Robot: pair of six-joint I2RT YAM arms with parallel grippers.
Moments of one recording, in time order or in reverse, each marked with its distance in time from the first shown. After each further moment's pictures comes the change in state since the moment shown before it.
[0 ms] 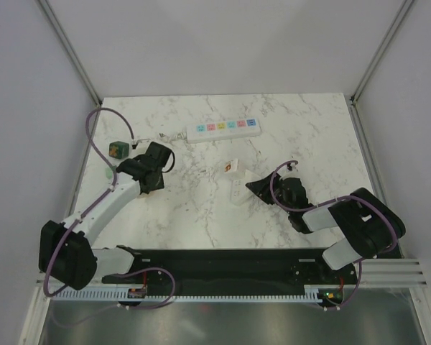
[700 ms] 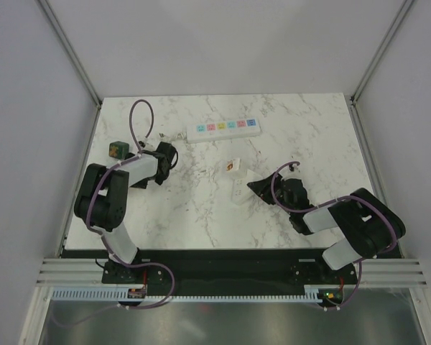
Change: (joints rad) left arm 0.132 0.499 0.052 0.143 -0.517 0.329; right arm -0.005 0.000 -0.017 0.030 0.016 0.002
